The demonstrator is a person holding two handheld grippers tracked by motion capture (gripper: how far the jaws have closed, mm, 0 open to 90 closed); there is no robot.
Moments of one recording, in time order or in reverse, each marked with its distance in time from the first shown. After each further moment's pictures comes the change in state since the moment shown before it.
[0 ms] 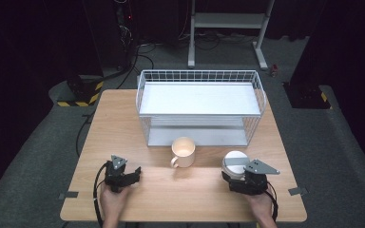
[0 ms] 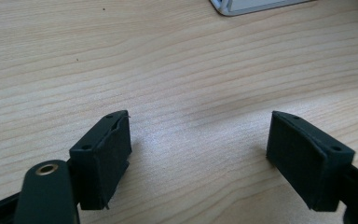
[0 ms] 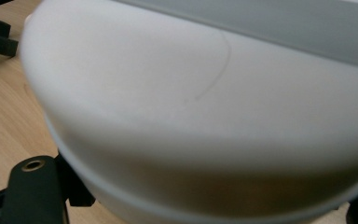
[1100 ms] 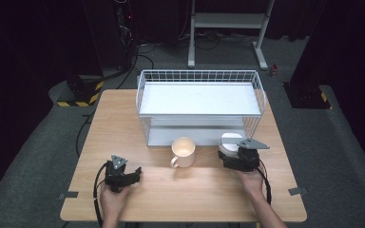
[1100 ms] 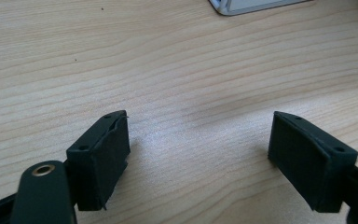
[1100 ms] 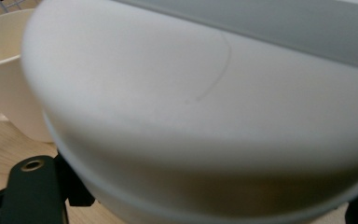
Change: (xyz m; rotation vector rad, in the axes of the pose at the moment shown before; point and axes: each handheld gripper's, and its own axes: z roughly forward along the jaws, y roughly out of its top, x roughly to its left) left arm -0.001 0.000 0.001 0.002 -0.005 -0.006; right arm -0.028 0.041 0.050 0.031 -0.053 0.046
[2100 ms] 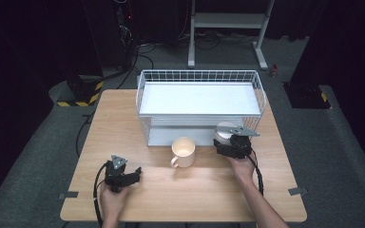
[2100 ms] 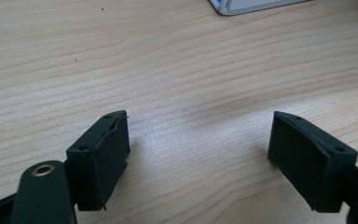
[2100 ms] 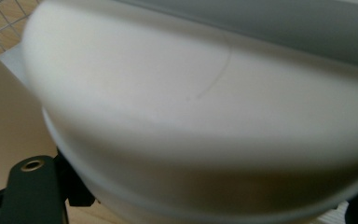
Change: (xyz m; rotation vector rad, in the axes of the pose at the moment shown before) left arm 0.000 0.000 0.000 0.000 0.000 0.000; right arm -0.007 0.022 0.039 0.008 -0.079 0.051
